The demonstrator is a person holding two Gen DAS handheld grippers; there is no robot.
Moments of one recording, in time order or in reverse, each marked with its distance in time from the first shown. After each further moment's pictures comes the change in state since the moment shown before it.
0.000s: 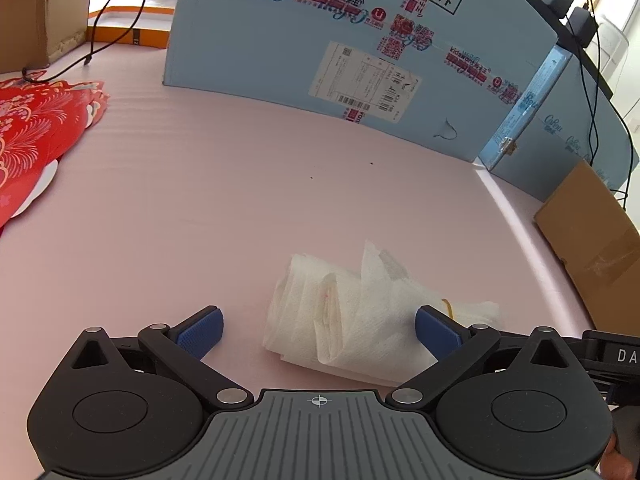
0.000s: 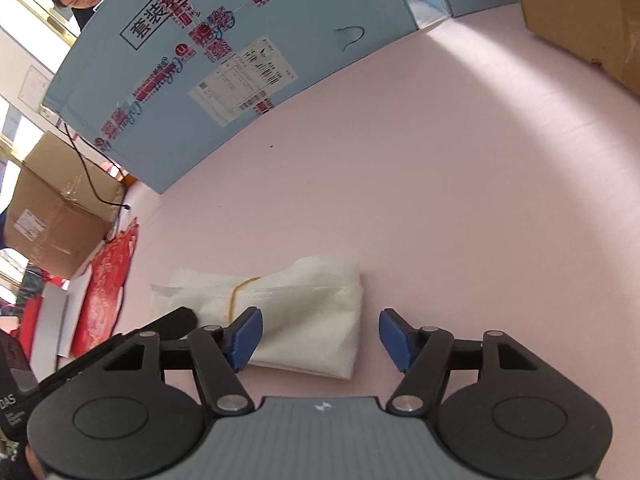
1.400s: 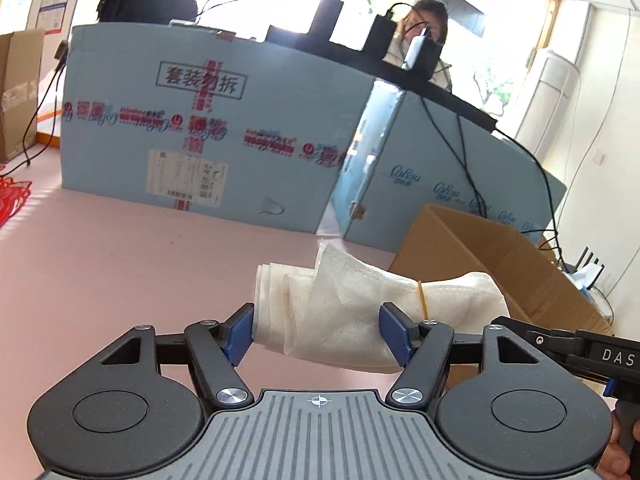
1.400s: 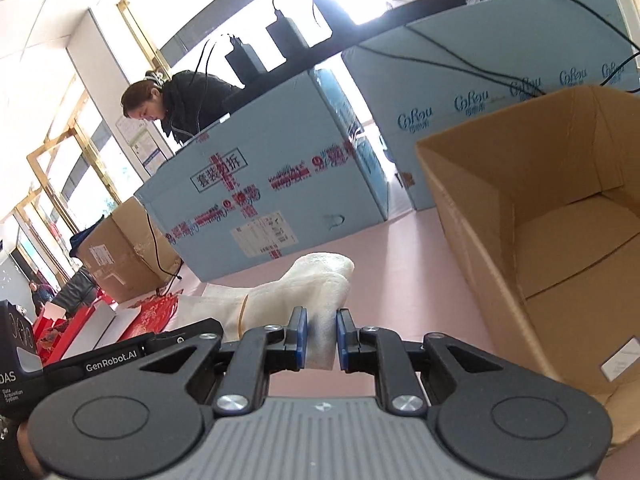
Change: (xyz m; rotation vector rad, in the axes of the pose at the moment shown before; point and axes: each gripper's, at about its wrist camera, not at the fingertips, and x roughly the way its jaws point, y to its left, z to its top) left arm -0.060 -0.273 0.002 0.076 -0.316 -0.011; right arm -0.217 -0.142 0.079 -0.251 -0.344 0.161
